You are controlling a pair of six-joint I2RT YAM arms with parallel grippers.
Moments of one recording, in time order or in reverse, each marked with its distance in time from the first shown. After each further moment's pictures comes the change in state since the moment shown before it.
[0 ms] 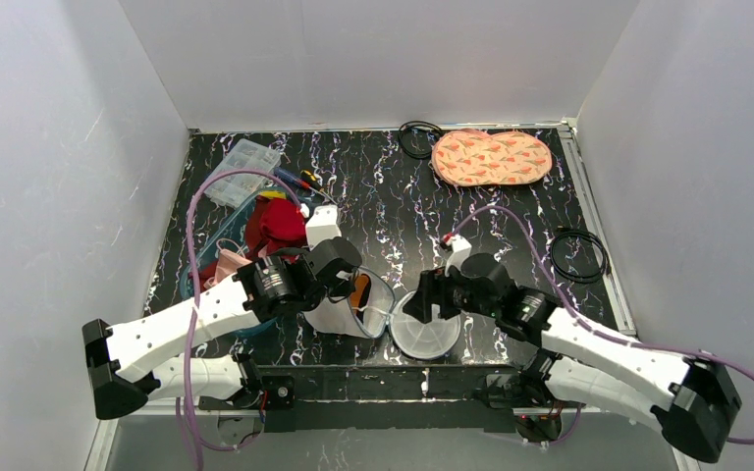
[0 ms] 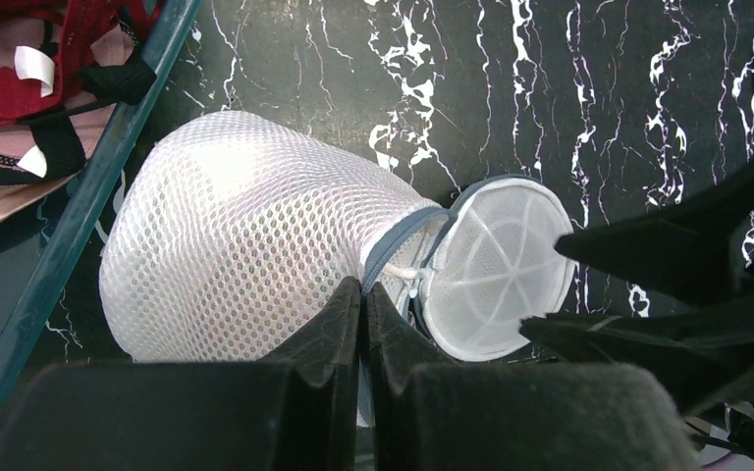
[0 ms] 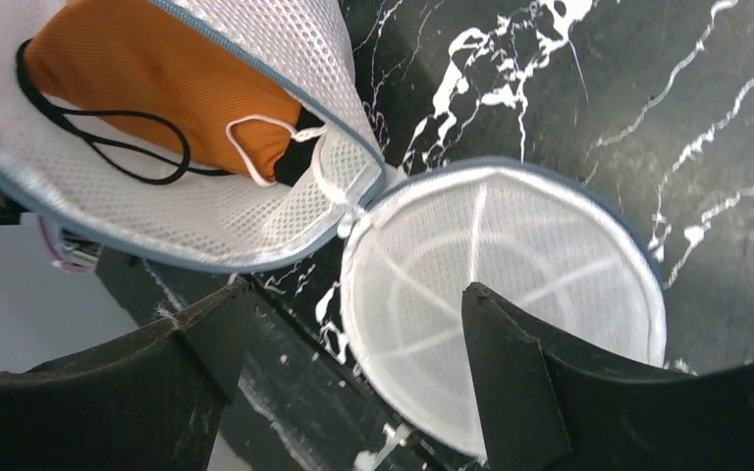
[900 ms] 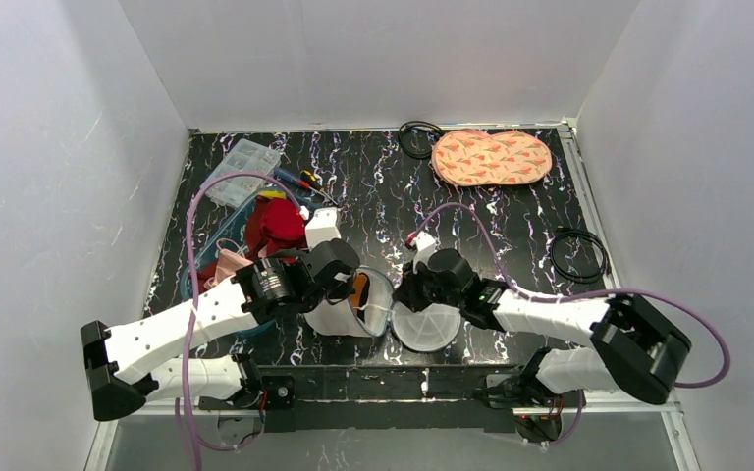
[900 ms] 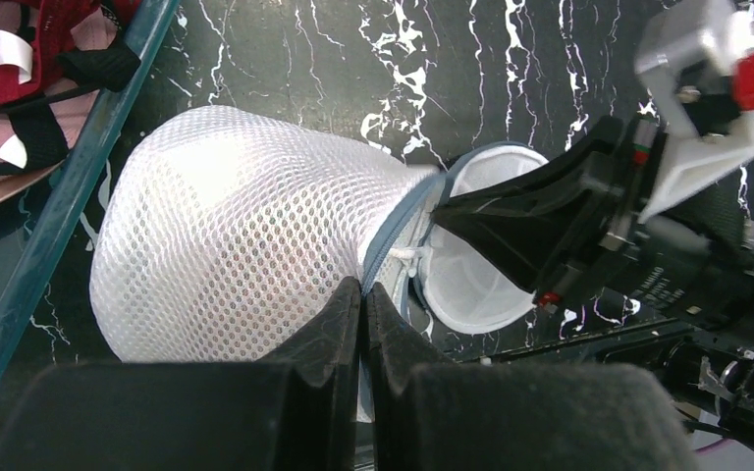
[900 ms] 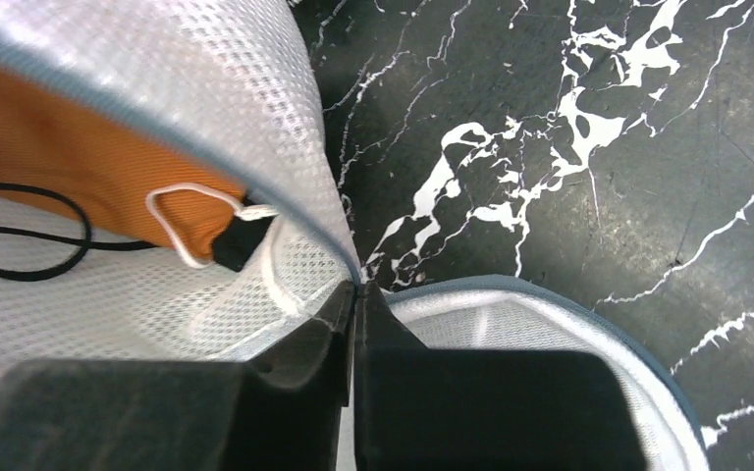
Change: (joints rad) left arm 0.000 -0.015 -0.025 0.012 0.026 -0.005; right arm 0.023 0.480 -0.010 0.499 0.011 -0.201
